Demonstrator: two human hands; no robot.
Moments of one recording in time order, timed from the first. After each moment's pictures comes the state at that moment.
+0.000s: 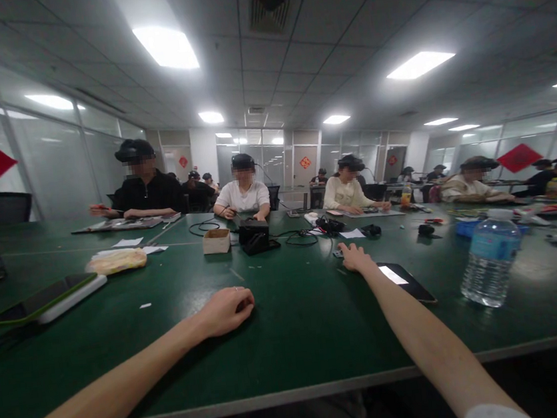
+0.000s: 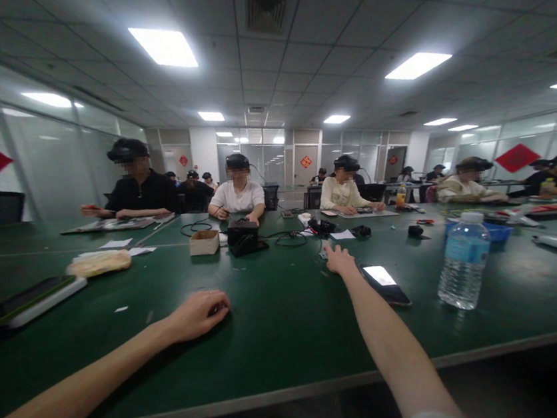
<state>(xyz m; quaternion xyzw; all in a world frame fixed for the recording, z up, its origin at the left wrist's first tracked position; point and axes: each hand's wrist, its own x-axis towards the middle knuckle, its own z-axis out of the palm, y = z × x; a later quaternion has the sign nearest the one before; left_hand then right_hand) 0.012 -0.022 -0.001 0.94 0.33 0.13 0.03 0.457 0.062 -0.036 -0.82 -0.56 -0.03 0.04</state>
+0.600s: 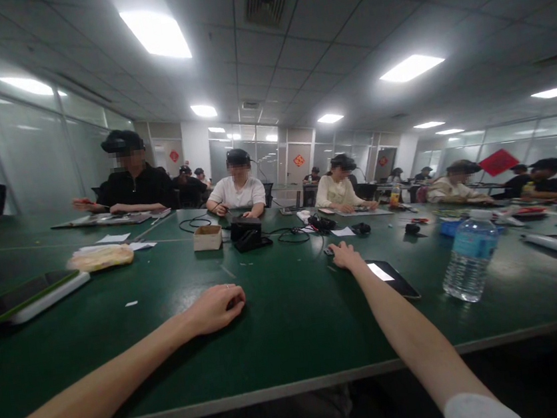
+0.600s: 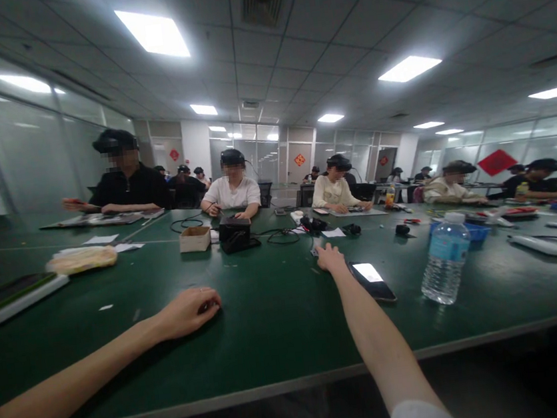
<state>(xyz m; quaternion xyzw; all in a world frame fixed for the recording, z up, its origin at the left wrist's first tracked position) 0.012 -0.021 0.001 0.94 0.33 0.12 0.05 0.455 0.060 -0.033 -0.82 -0.57 -0.02 0.03</state>
